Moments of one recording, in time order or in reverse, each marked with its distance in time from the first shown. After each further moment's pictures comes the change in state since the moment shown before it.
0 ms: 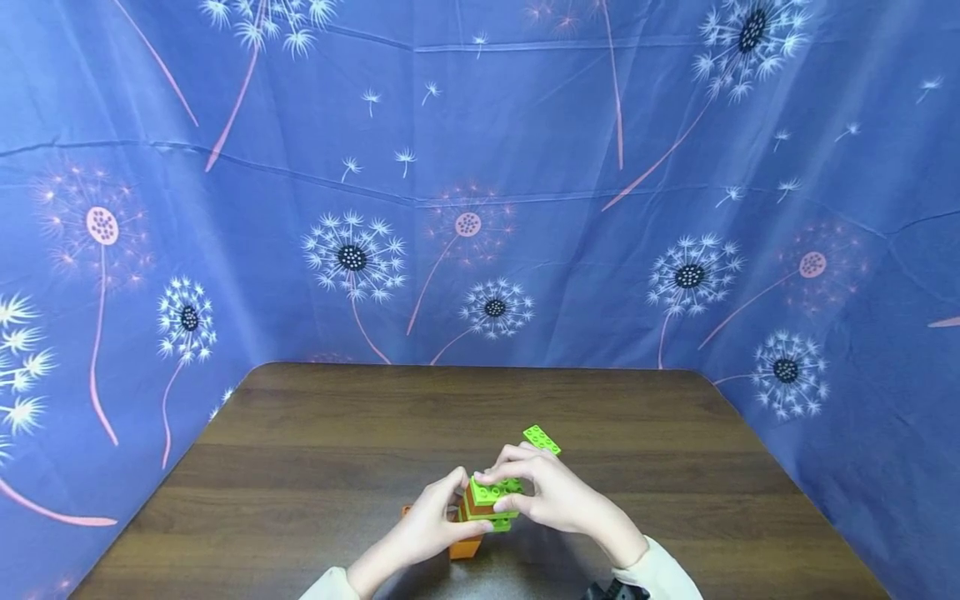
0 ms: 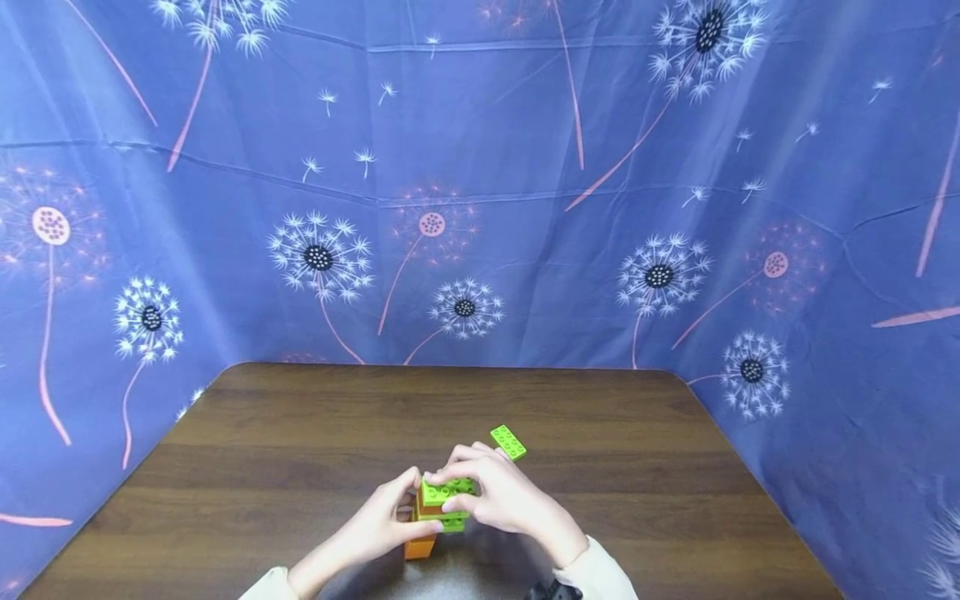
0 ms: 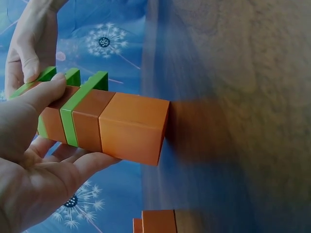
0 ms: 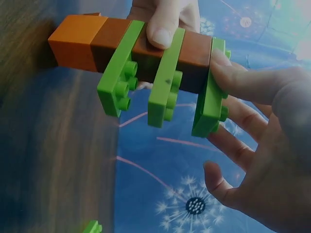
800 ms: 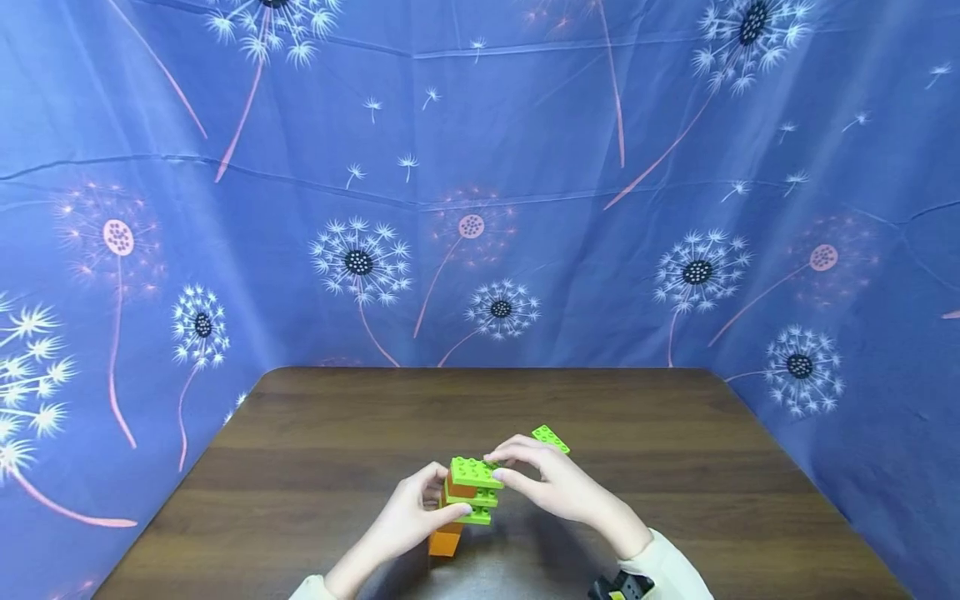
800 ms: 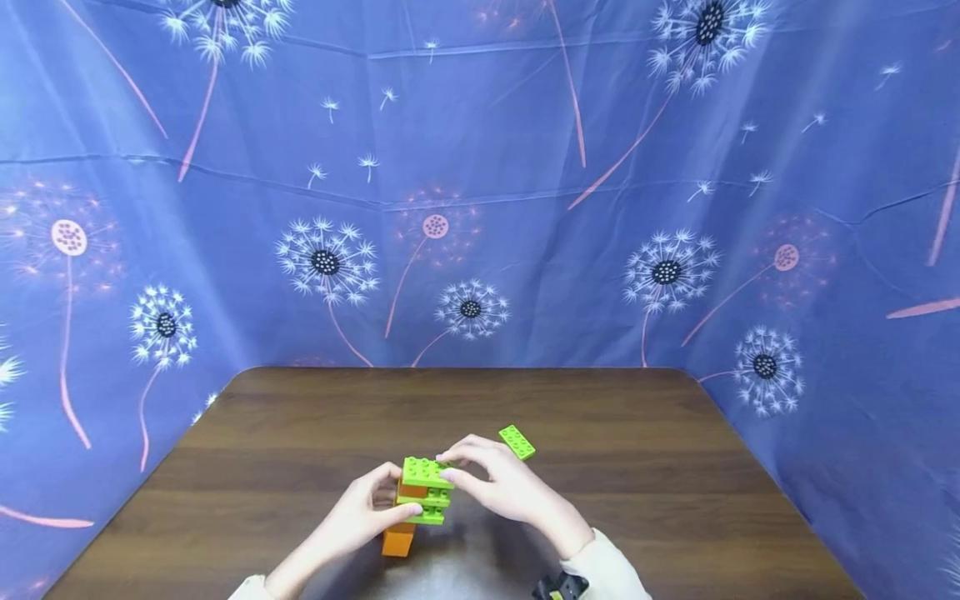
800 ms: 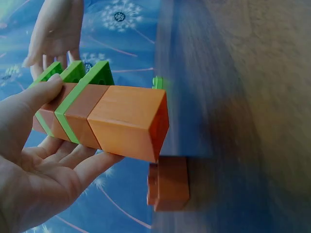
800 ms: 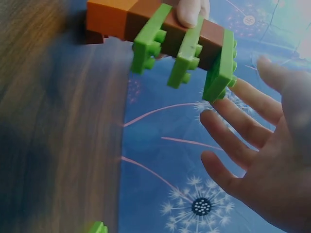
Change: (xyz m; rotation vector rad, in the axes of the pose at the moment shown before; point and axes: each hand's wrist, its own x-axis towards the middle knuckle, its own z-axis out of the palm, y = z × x) left_hand -0.014 0.002 -0.025 0.021 0.105 -0.217; right_hand 0.000 0.010 0.006 0.156 0.063 0.173
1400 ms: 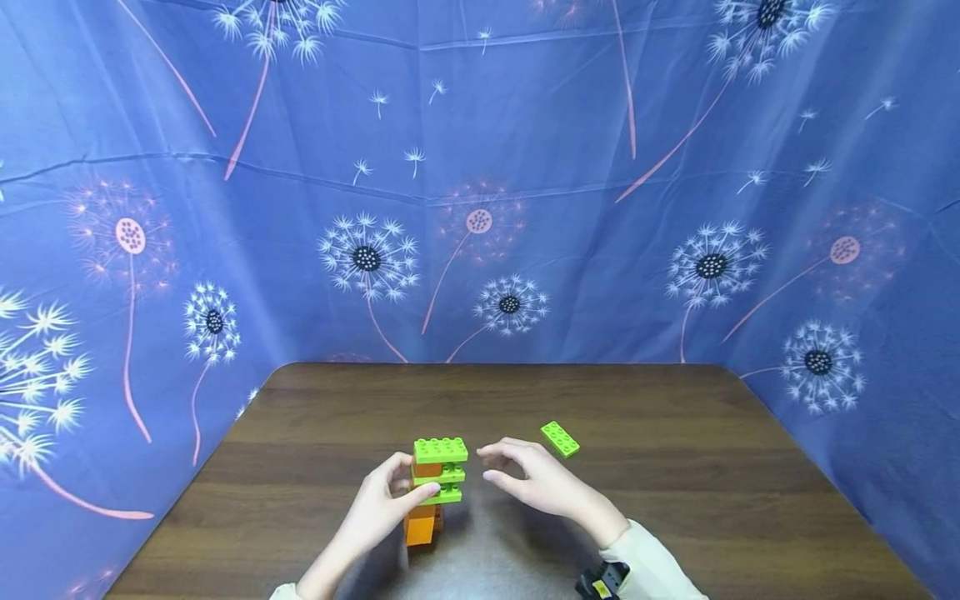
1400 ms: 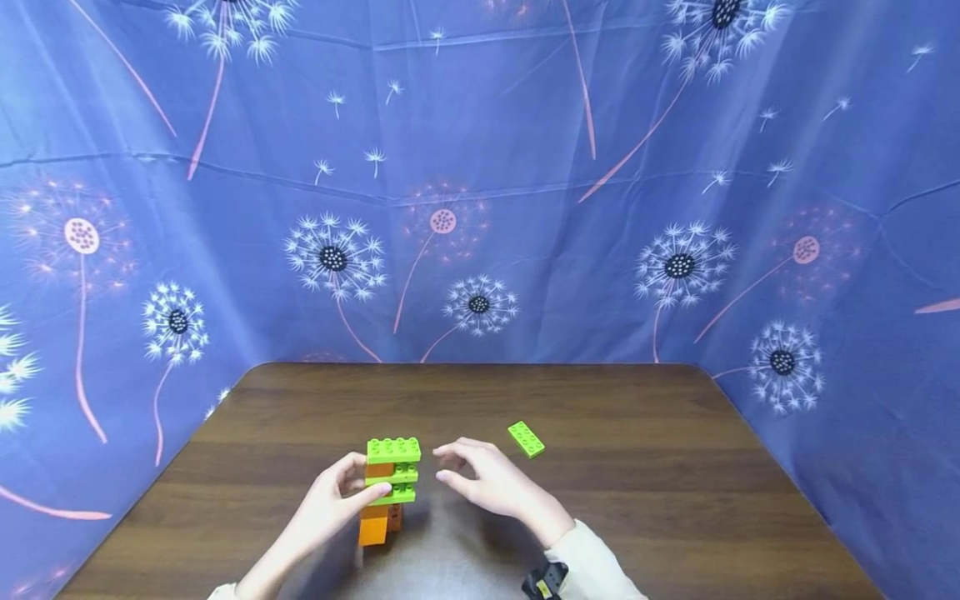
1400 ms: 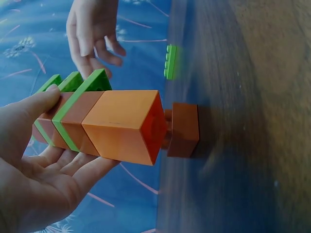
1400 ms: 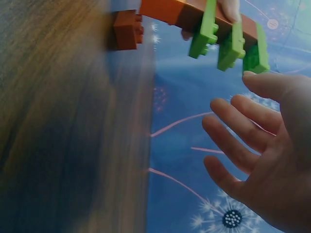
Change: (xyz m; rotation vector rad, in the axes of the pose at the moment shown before) left_hand -0.014 -0.001 -0.033 -0.050 0.209 -0.167; right_hand 0.017 0.021 0.027 -0.025 -0.042 0.055
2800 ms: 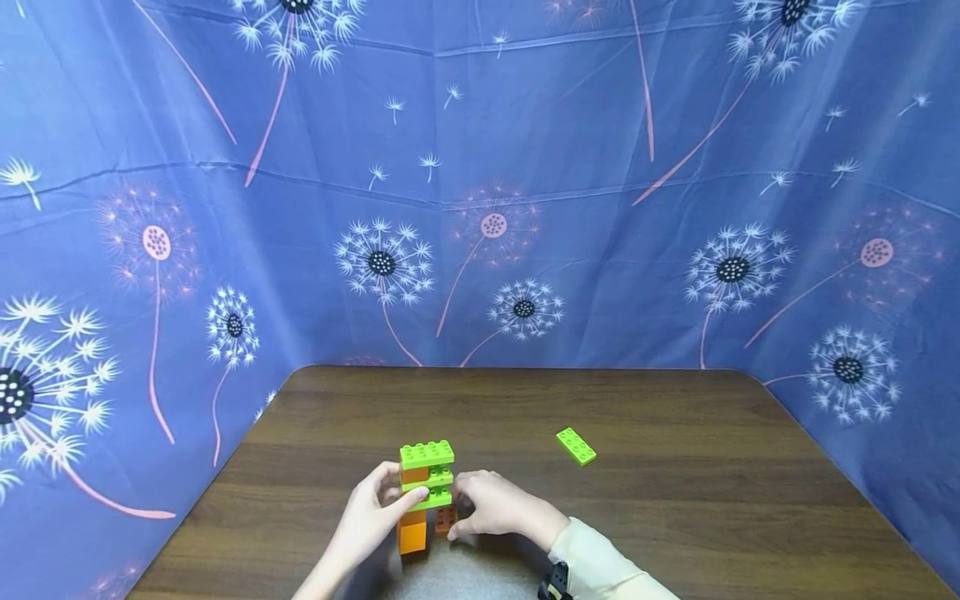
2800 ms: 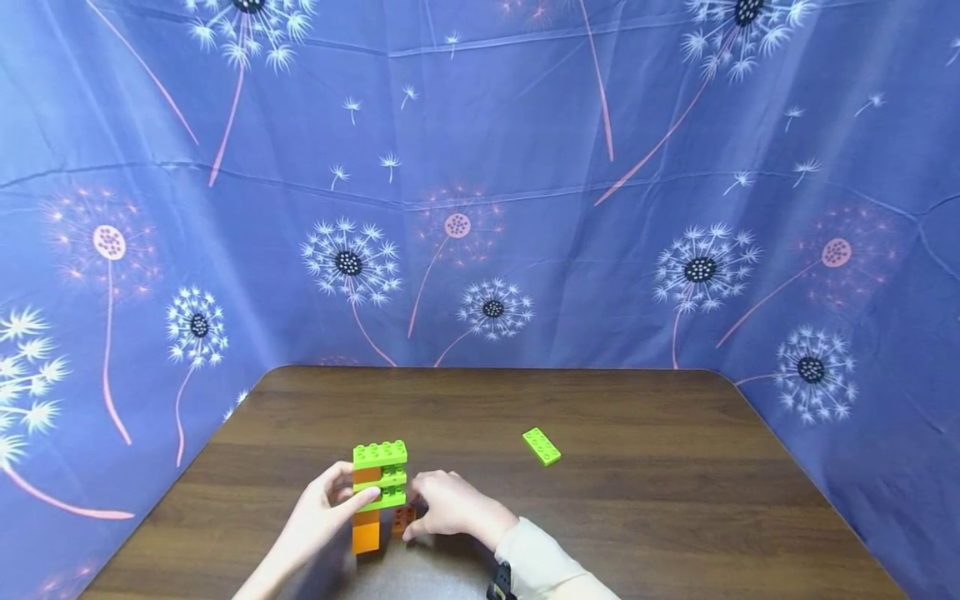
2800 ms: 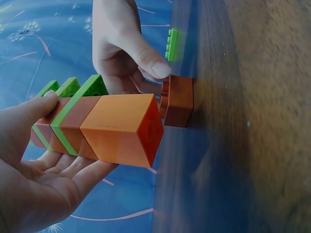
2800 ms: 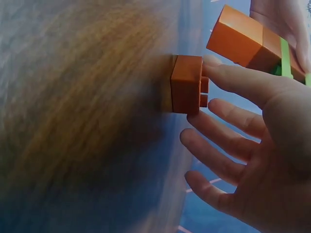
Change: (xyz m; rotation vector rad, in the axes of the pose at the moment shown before) left_hand -0.011 -0.008 -0.018 -0.015 0.132 -0.093; right_hand 0.042 -0.008 0.067 -0.262 -0.288 0.066
